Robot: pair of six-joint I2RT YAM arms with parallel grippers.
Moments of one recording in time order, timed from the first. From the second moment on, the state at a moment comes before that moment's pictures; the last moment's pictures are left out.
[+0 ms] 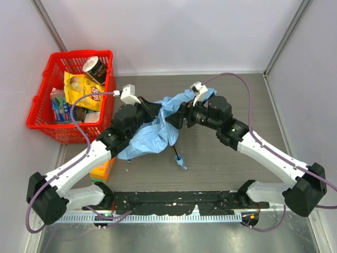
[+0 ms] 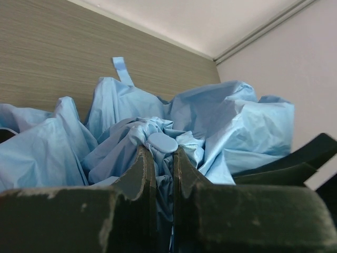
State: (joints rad) left arm -0.69 1.13 0.90 0.08 -0.29 -0.77; right arm 0.70 1.20 1.02 0.01 -0.29 0.44
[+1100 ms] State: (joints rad) left arm -0.62 1.22 0.78 0.56 0.14 -0.87; right arm 0.72 1.26 0.86 0.32 -0.28 0.25
